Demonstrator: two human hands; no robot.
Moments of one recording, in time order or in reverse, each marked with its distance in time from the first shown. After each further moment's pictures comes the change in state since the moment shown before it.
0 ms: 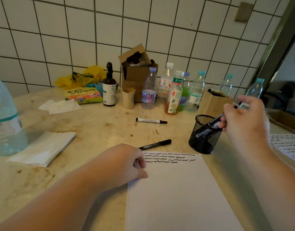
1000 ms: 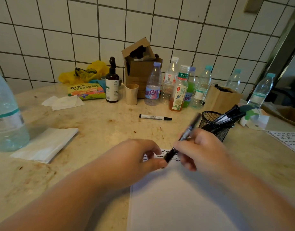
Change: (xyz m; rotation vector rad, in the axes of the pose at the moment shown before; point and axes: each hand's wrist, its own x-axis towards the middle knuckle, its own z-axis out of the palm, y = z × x) left_hand -0.004 0.020 -0.006 -0.108 0.044 0.106; right_hand -0.074 -0.010 0.031 0.165 -0.830 0.077
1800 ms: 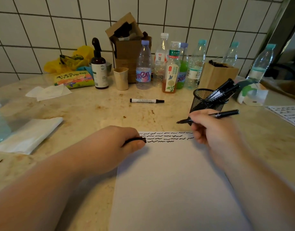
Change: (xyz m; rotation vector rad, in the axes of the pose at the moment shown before) left_hand 0.004 -0.013 0.004 0.142 -0.081 -0.076; right_hand 0.007 0.047 -0.027 0.328 0.442 0.148
